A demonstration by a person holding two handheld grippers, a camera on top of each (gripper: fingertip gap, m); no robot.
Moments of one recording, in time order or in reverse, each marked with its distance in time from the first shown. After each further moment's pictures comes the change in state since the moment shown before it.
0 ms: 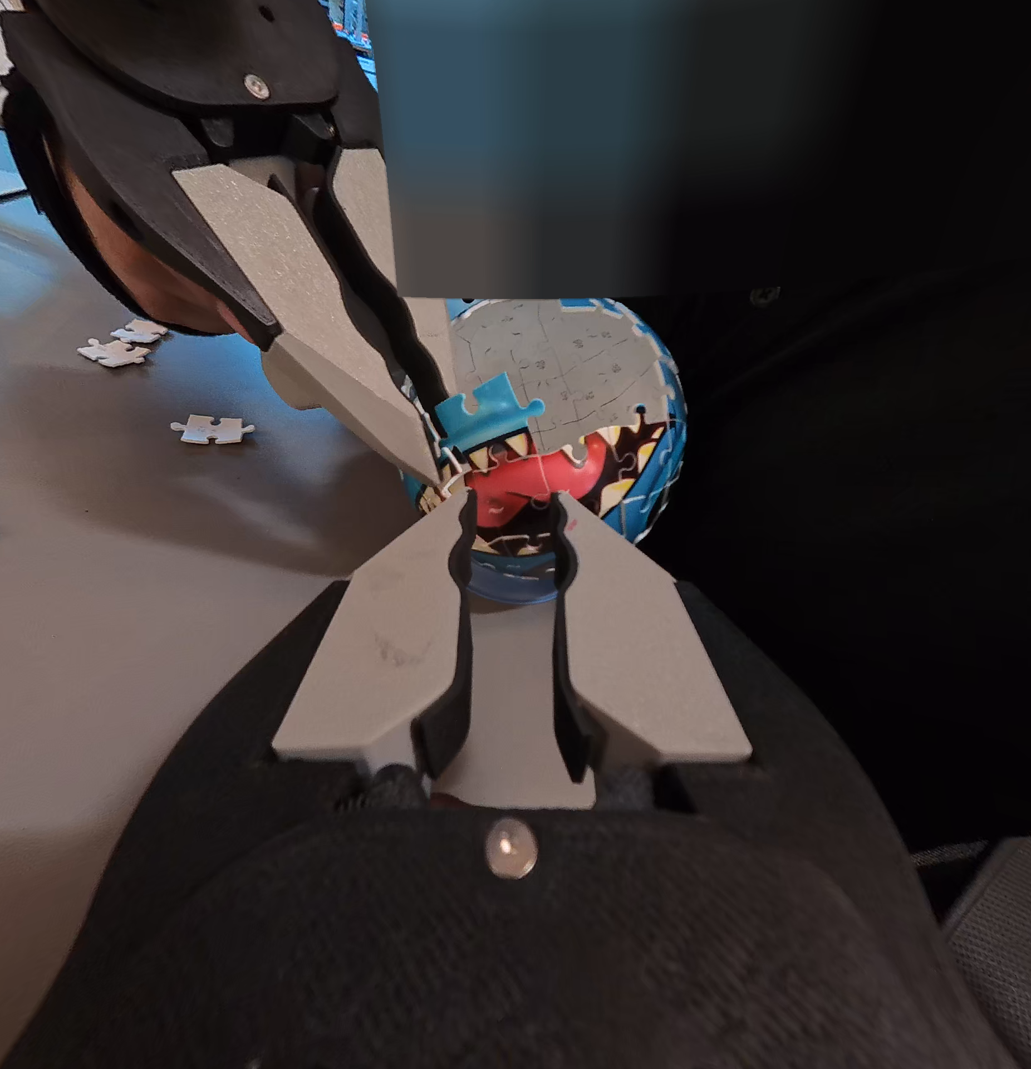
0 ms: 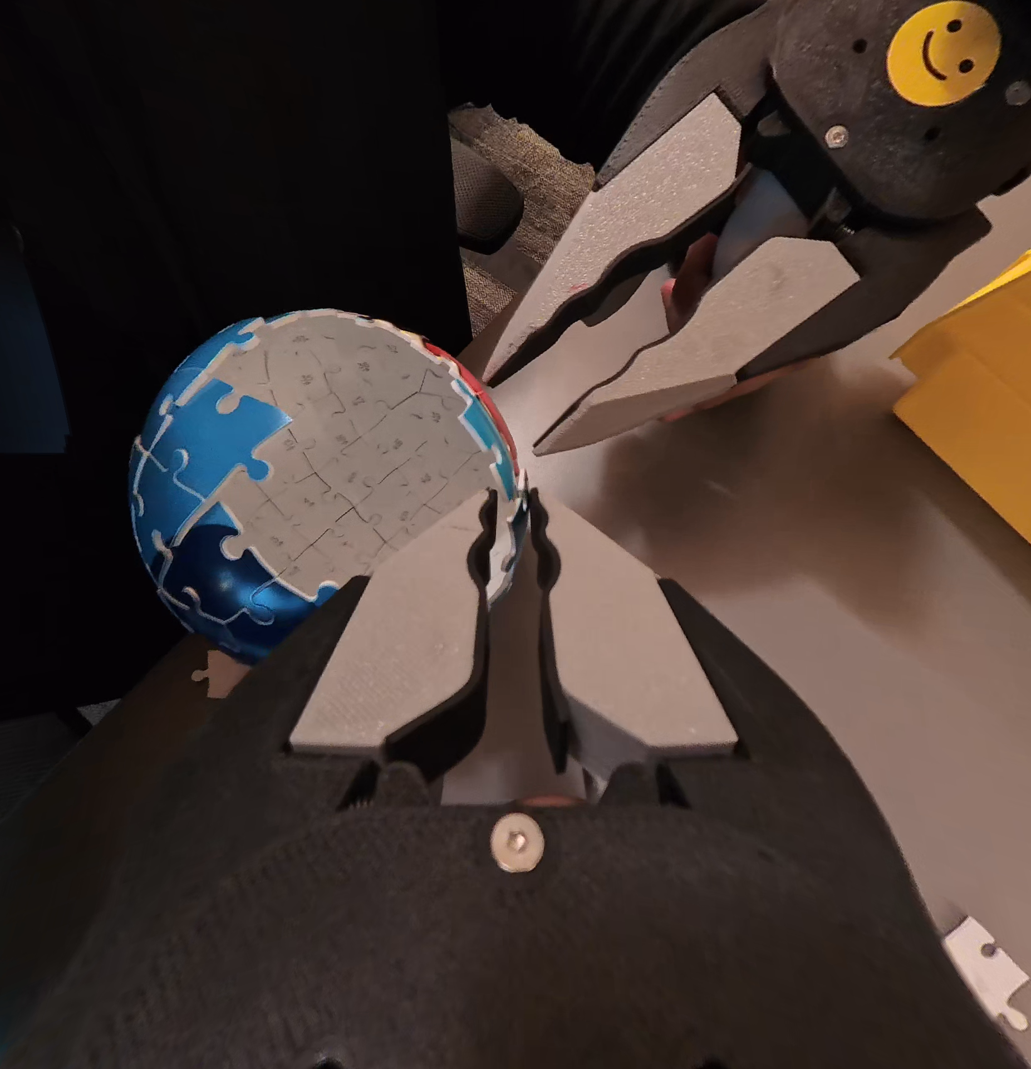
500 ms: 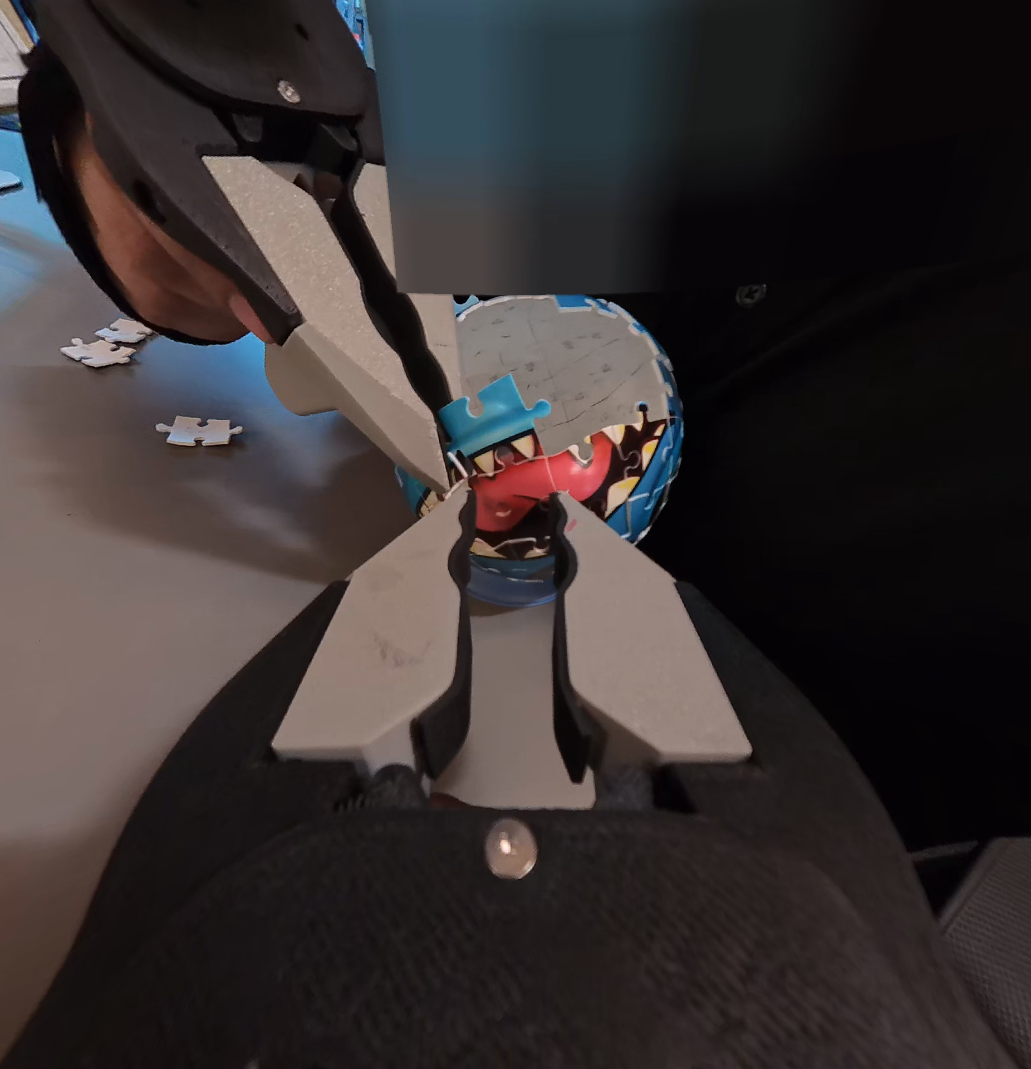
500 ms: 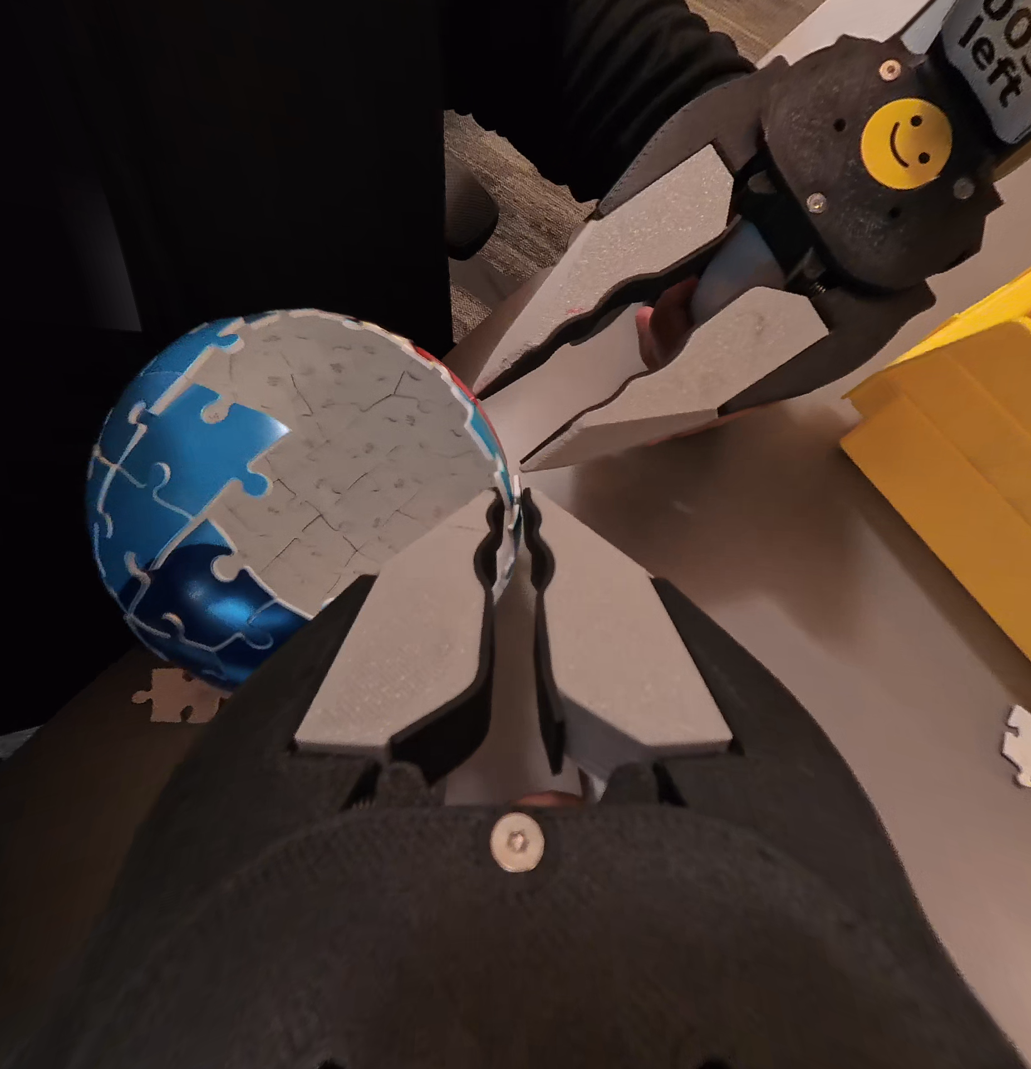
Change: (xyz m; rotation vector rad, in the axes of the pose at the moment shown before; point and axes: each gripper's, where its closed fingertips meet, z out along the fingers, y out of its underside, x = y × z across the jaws) left arm 0.003 0.000 0.002 0.003 0.015 -0.006; right arm 0.001 -0.005 0.005 0.001 0.091 -0.092
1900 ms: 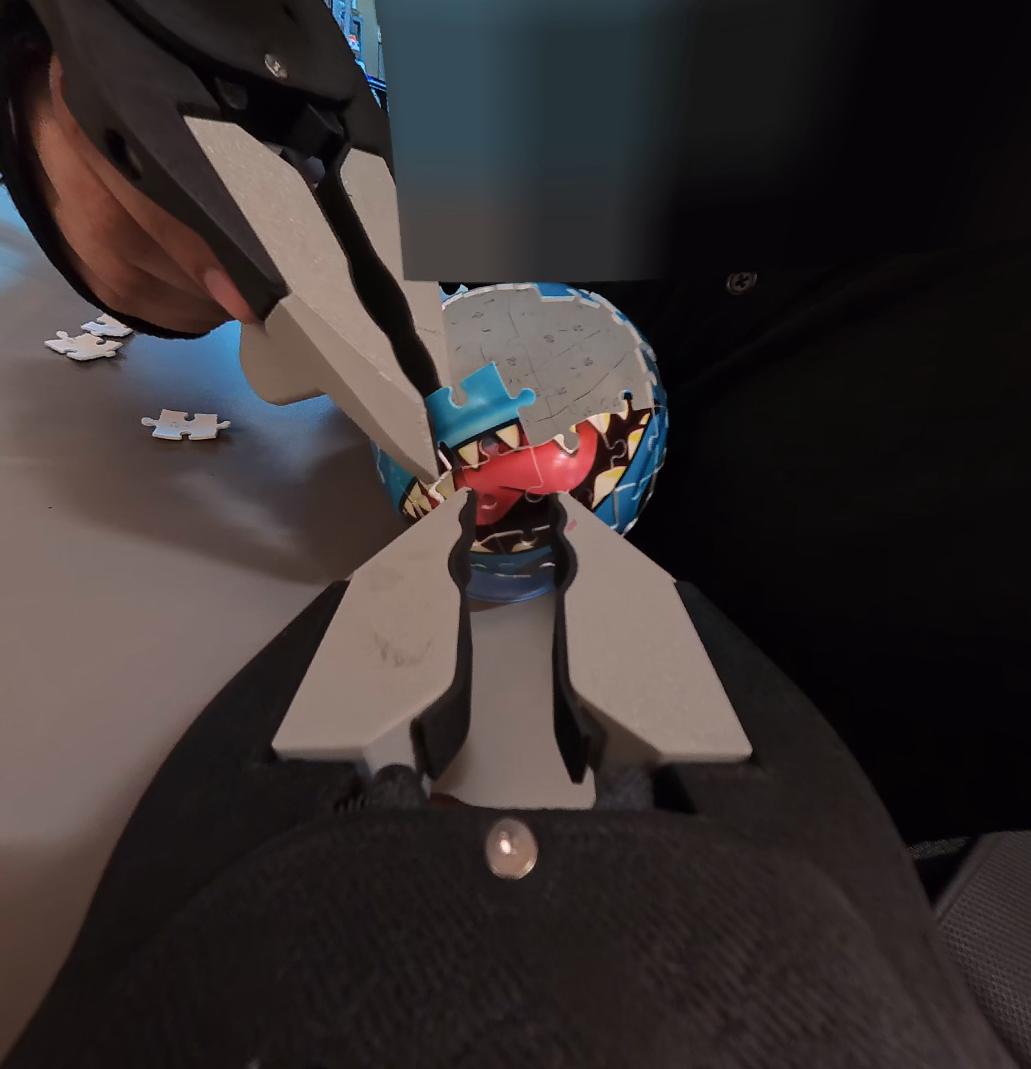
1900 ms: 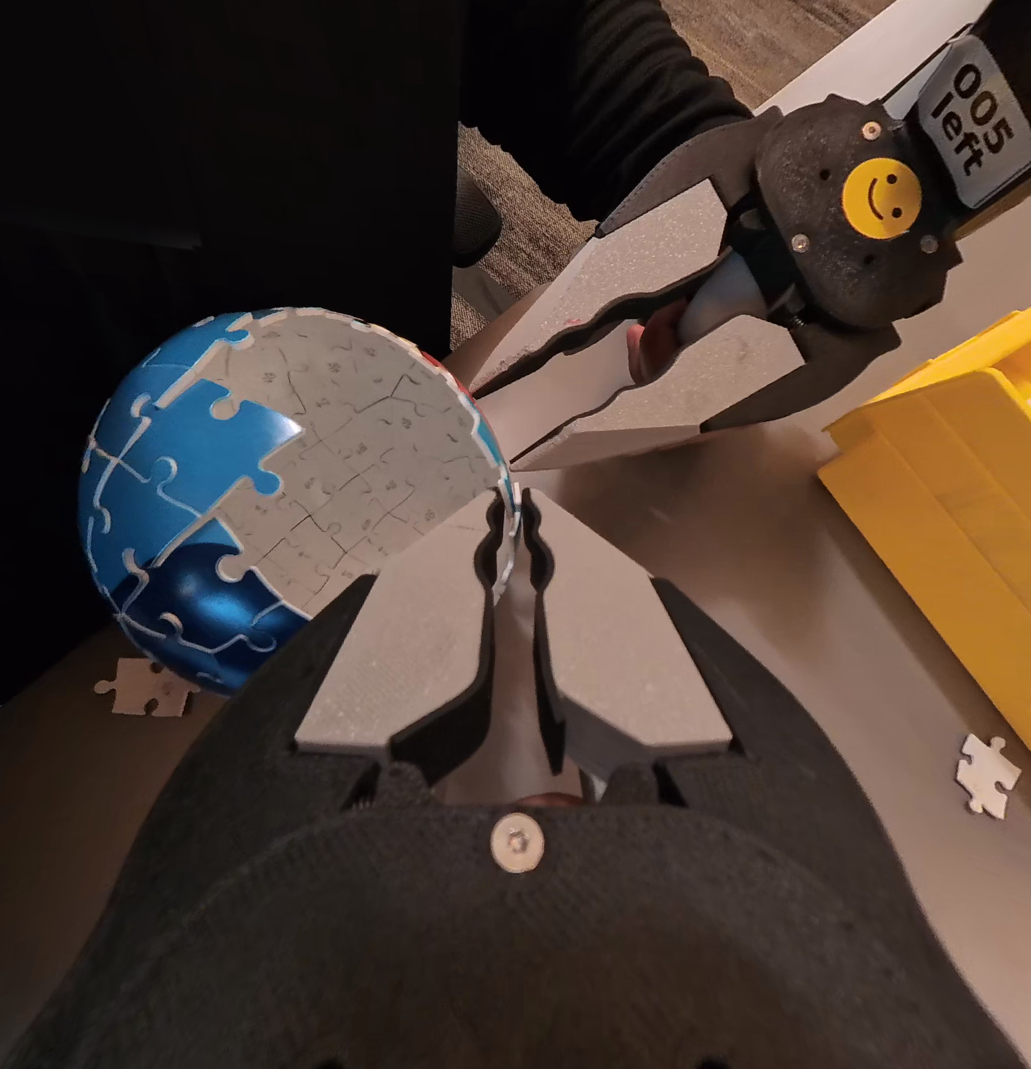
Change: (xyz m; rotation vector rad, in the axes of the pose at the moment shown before) left arm 0.005 0.003 0.000 0.003 0.006 -0.006; right arm 0.002 -0.003 0.000 0.022 0.002 -0.075
